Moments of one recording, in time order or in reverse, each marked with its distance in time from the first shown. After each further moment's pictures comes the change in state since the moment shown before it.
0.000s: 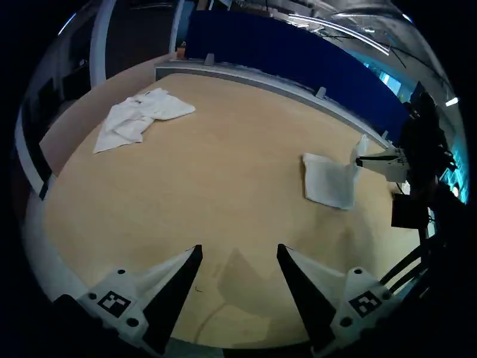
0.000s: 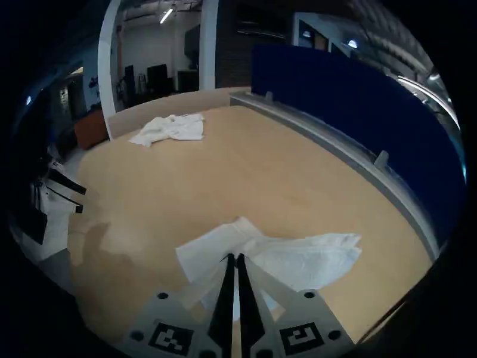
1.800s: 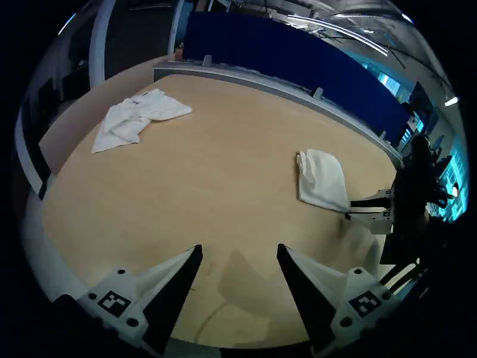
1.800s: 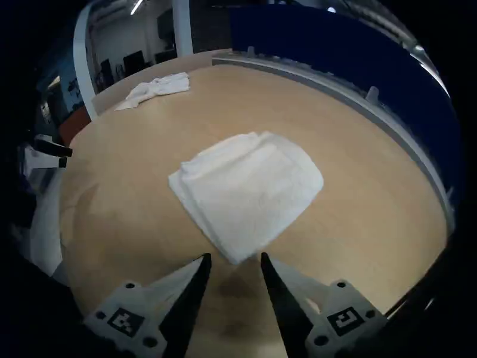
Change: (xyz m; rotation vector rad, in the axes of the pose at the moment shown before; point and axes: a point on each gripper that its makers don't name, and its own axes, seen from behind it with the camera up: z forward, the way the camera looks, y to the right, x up) left arm 0.002 0.008 0.002 -0.012 0.005 0.004; right arm -0.124 -0.021 0.001 -0.056 -0.165 0.157
